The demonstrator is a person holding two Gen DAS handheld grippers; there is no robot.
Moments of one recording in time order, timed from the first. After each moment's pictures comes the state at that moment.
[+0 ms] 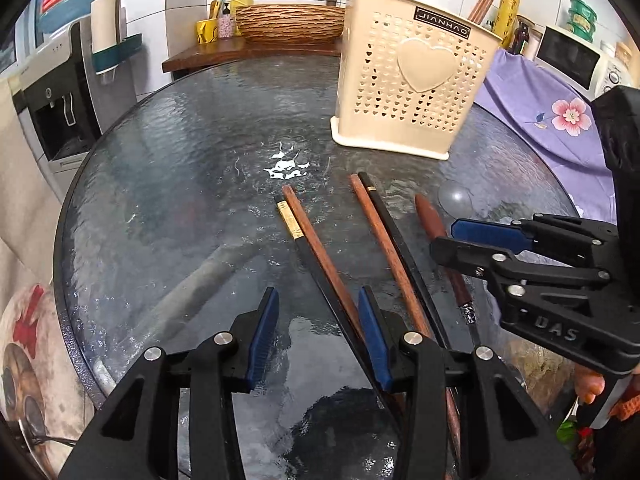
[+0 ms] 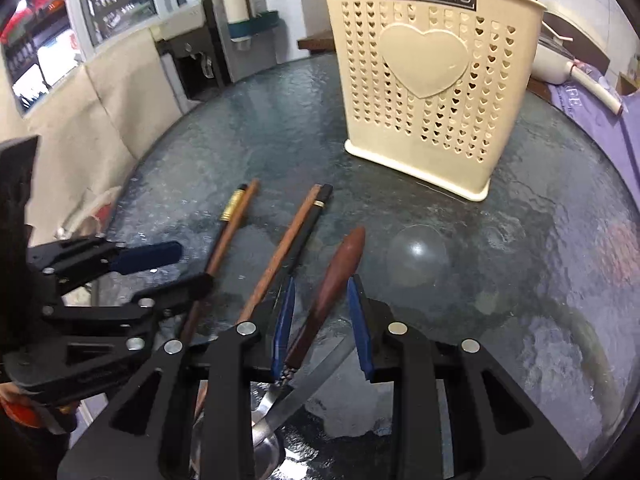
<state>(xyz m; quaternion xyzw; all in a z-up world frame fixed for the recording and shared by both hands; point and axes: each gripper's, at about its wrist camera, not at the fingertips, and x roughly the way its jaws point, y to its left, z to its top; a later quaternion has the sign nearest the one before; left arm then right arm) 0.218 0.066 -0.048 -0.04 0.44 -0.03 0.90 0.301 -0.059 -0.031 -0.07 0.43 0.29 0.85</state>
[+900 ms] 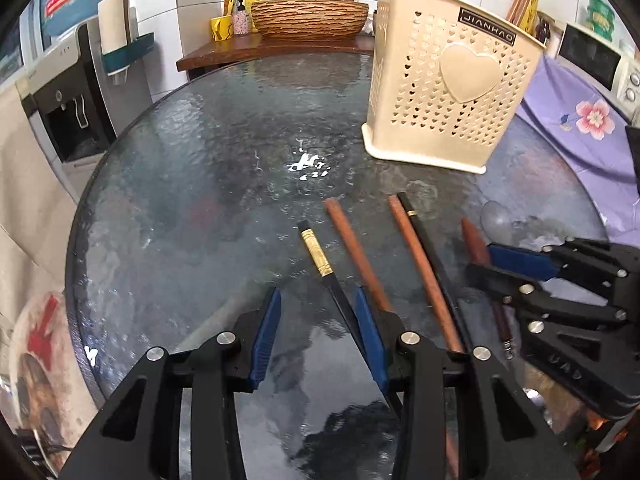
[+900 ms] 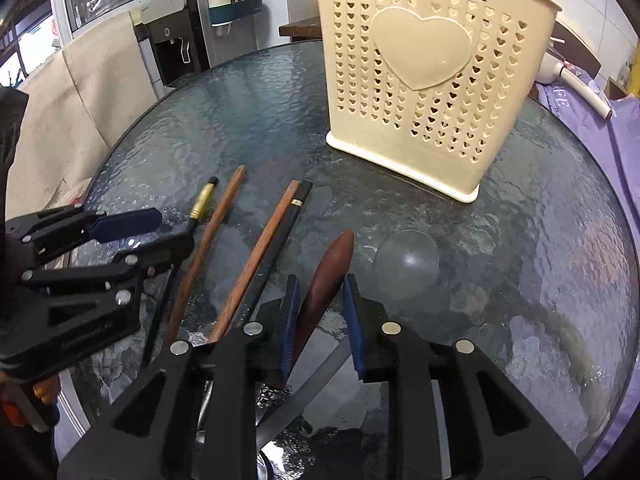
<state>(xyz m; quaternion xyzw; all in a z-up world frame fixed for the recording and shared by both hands) 0.249 0.076 -0.048 -0.02 0.45 0.00 0.89 0.315 -0.048 -0.038 -0.10 0.45 0.26 0.85</state>
